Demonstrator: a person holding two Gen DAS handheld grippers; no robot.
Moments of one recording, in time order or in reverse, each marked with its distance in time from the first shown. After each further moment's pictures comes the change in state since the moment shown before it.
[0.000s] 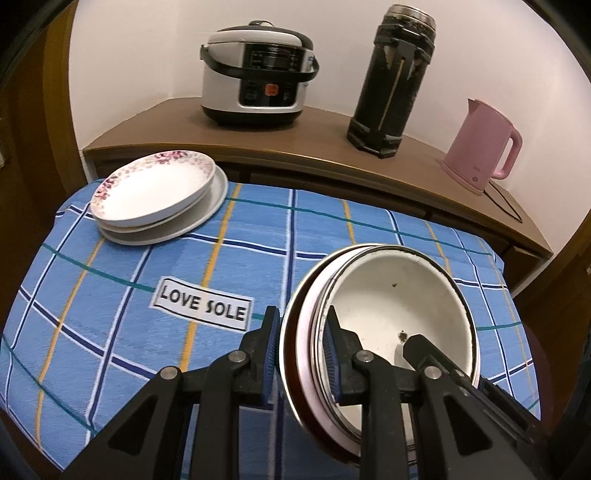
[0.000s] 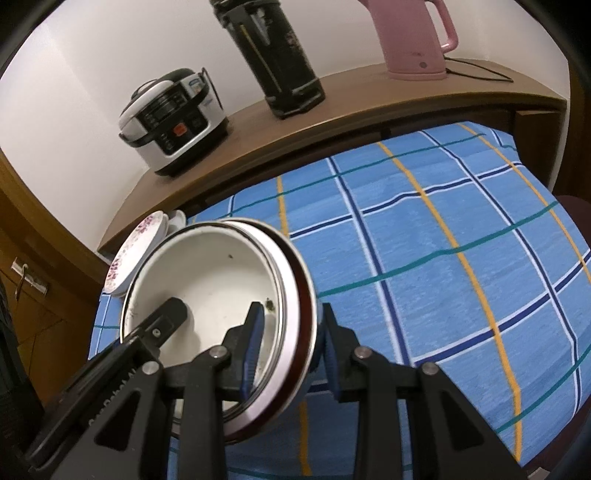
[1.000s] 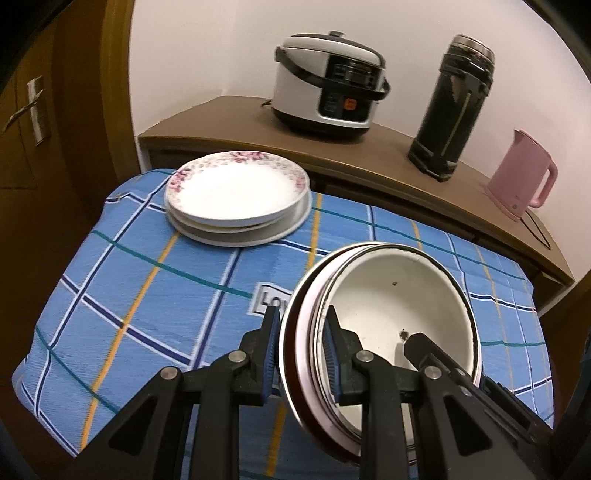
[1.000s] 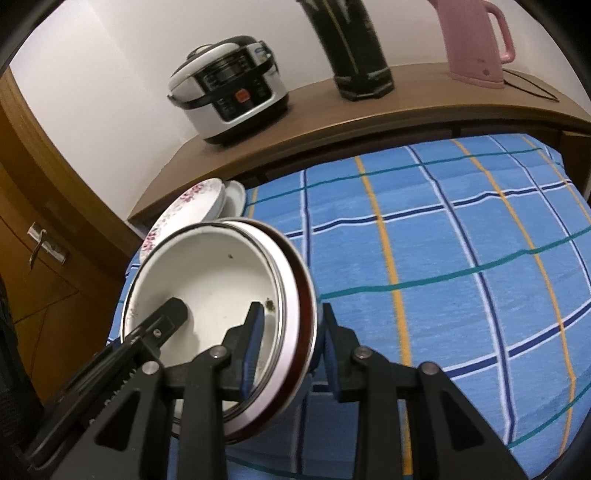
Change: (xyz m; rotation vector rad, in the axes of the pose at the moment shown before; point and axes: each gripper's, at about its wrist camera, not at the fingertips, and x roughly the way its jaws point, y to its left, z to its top) left arm -0.015 0.079 0.004 -0.088 -0.016 0.099; right arm 0.028 0.074 -0.015 -0.097 0.045 0.083
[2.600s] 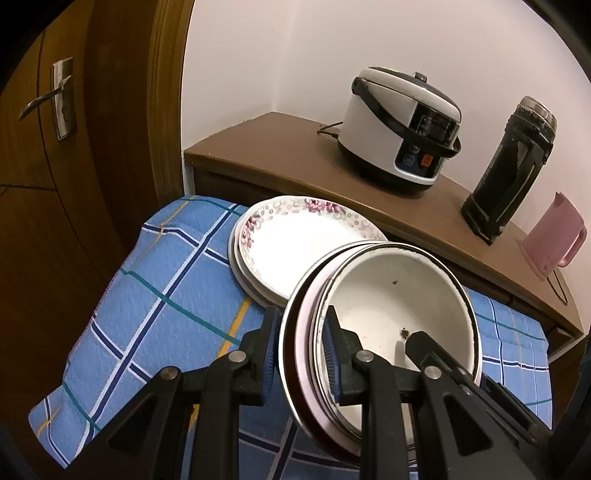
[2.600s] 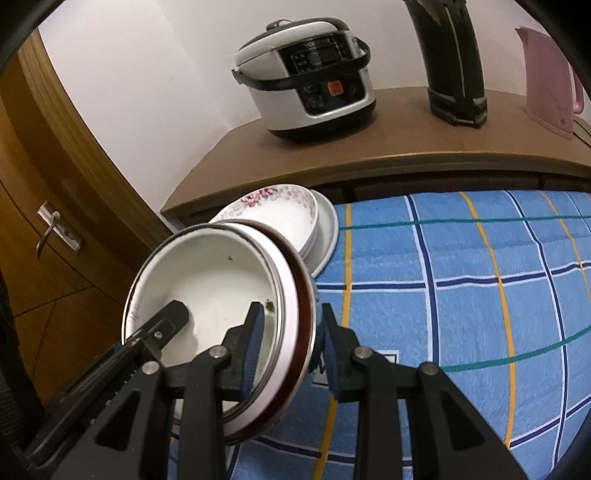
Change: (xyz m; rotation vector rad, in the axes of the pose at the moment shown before) left arm 0.014 0.081 0.065 -0.111 -0.059 0.048; right arm 0.057 0.097 0.039 -0.127 0.008 0.064
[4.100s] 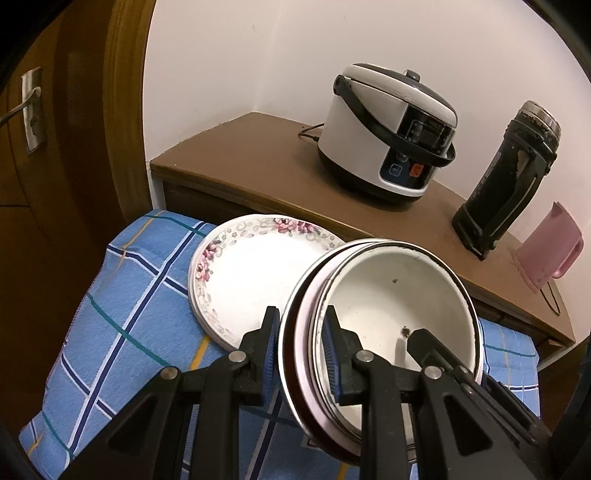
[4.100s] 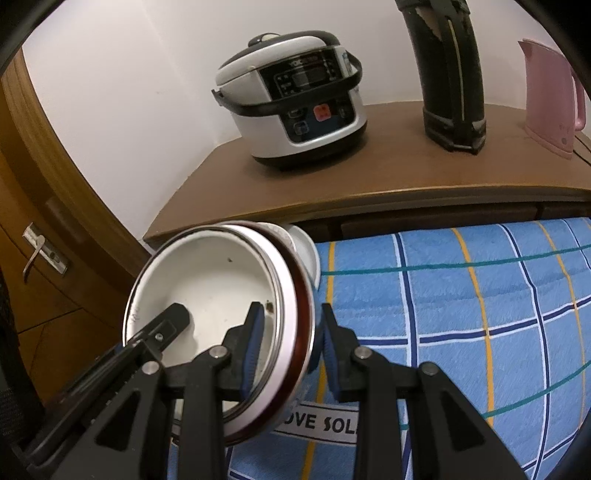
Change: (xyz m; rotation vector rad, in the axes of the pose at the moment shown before) left arm 0.032 -0.024 0.034 -0.006 0.019 -0.053; right arm 0.011 -0.018 0.042 -0.003 -0.028 -0.035
